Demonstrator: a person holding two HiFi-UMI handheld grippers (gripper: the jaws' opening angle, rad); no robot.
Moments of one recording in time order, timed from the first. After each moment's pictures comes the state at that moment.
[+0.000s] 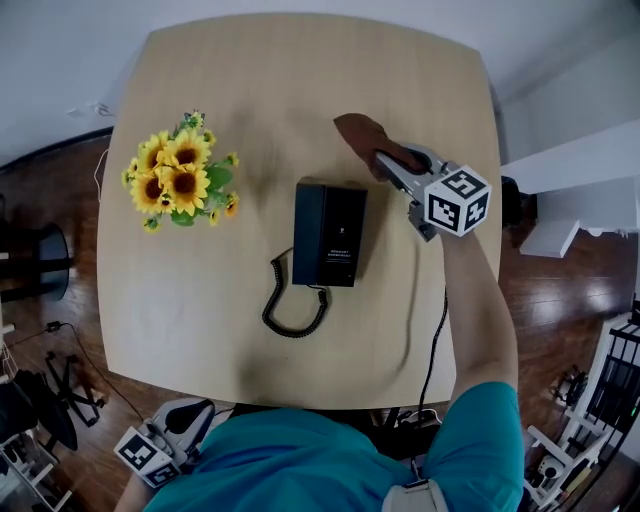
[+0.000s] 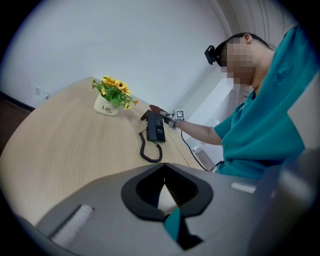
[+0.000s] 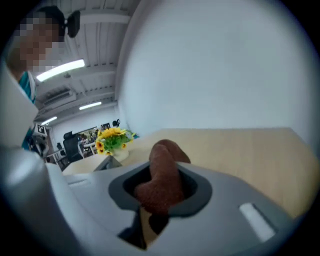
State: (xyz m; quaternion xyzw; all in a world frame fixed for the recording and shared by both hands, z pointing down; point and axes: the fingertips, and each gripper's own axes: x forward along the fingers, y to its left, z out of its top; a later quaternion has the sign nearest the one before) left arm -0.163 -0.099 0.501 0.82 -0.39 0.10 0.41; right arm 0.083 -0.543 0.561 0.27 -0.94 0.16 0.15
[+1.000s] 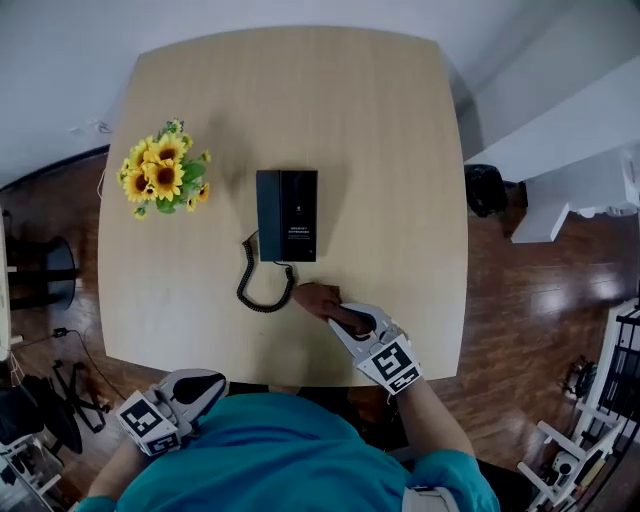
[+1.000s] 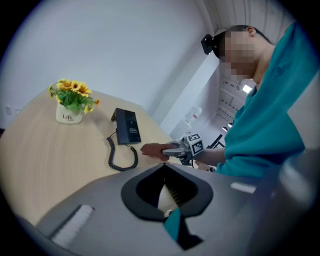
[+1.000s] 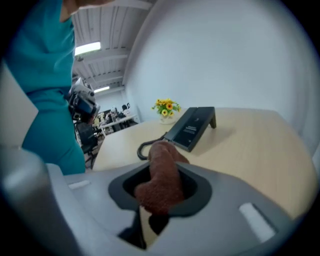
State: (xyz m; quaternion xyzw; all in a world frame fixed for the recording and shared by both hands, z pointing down) left arm -0.082 -0.088 0.490 0.88 -0.29 0.17 0.35; right arm 0.102 -0.195 0.593 0.24 -0.93 0.16 0.22
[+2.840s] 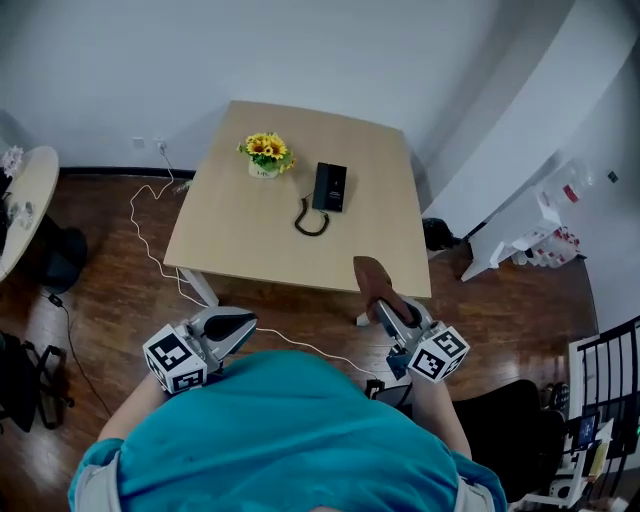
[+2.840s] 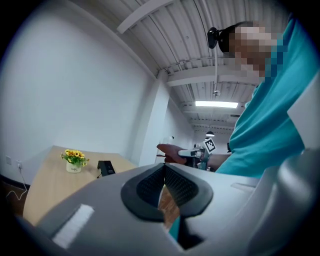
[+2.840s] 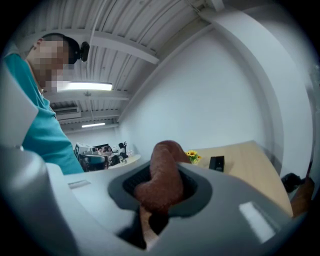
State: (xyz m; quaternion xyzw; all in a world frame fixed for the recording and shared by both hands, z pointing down) left arm -0.146 0.215 0.299 0.95 -0.28 0.01 0.11; right arm 0.087 0.141 0.299 0.35 -0.93 0.14 0.01
